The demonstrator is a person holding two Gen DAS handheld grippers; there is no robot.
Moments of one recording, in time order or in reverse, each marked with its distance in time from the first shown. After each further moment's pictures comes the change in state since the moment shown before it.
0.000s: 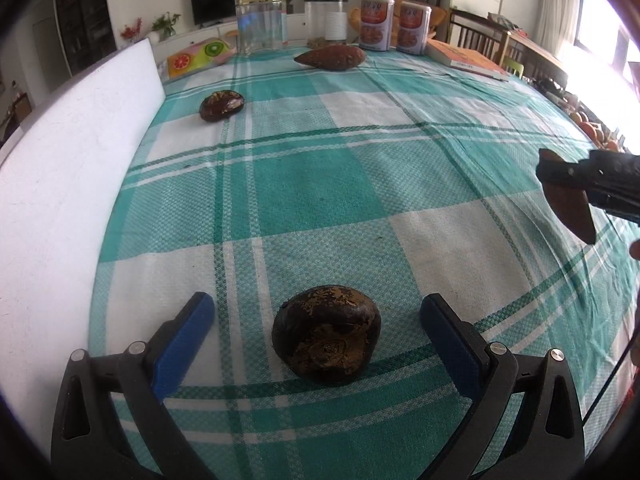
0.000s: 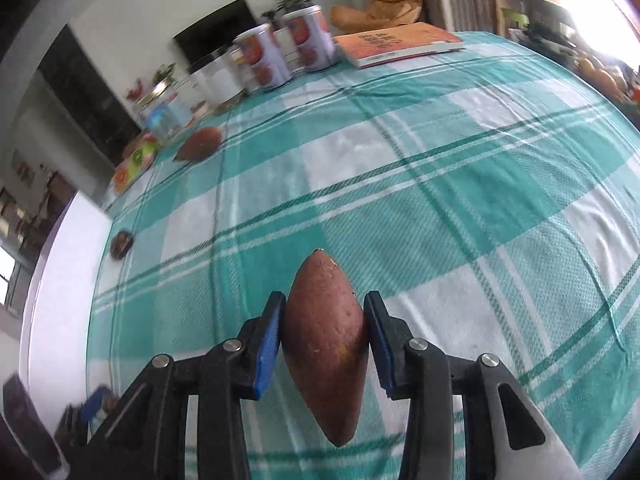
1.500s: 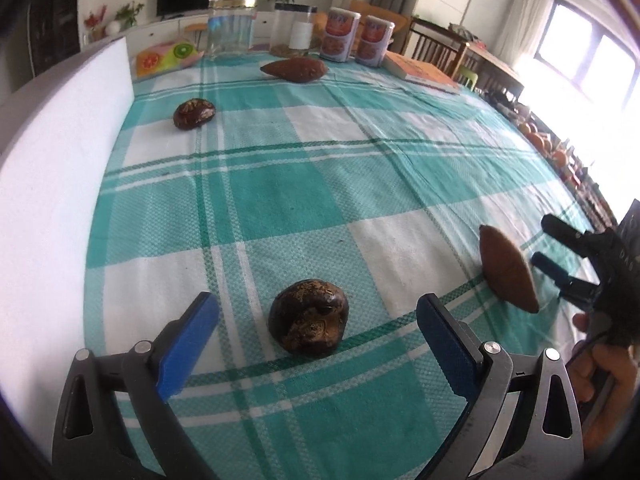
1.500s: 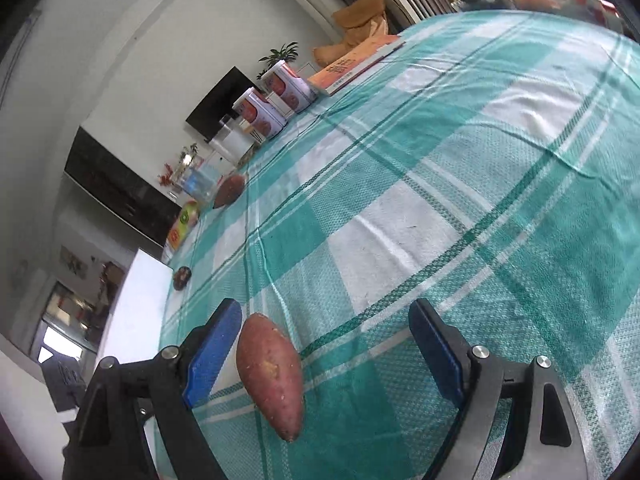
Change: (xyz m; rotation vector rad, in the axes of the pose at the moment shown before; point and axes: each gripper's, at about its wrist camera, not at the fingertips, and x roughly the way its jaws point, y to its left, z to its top) left arm -0.027 0.012 0.006 0.037 0.006 -0.207; right arm -0.042 -0.066 -0.080 0.394 -0.228 0.247
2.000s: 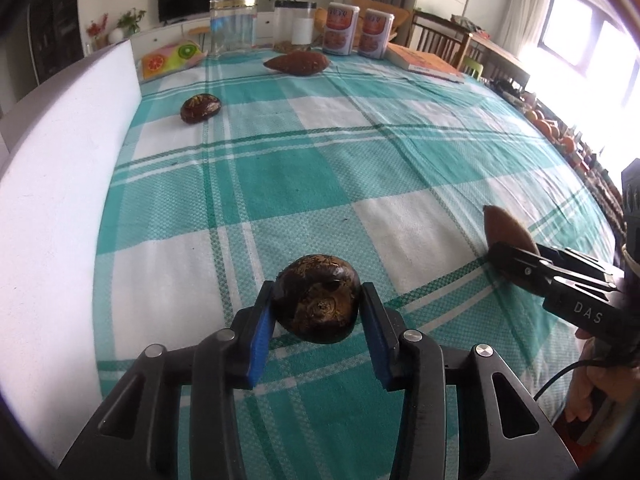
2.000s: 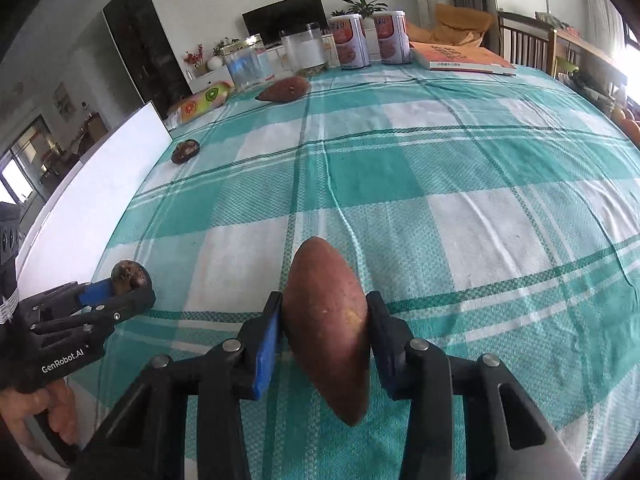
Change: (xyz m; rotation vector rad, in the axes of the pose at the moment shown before) left arm -0.007 0.005 -0.012 -0.013 0.004 0.016; right arm 0.036 0.082 -0.047 -0.501 0.196 -0.176
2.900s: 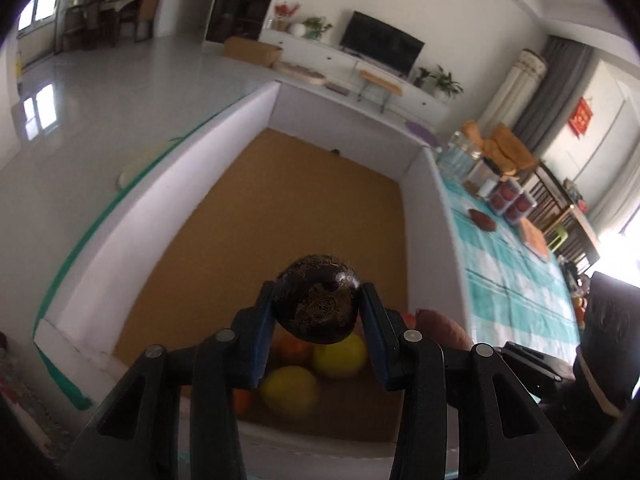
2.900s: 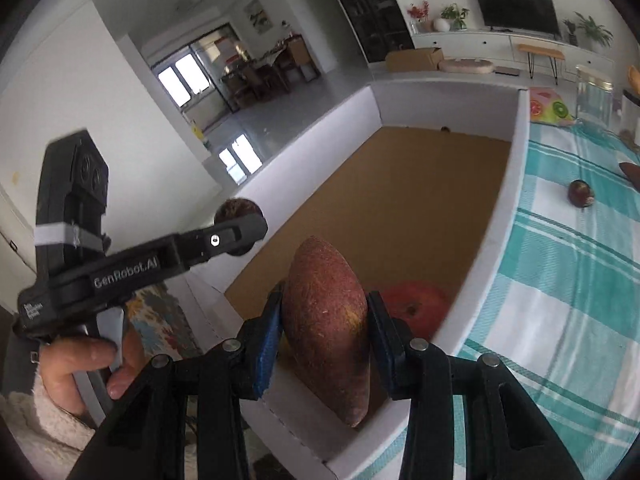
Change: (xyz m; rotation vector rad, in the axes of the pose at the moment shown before) left arm -0.199 0.231 -0.055 -0.568 -0.199 0.228; right arm -0.006 0.355 -0.010 -0.534 0.185 0.549
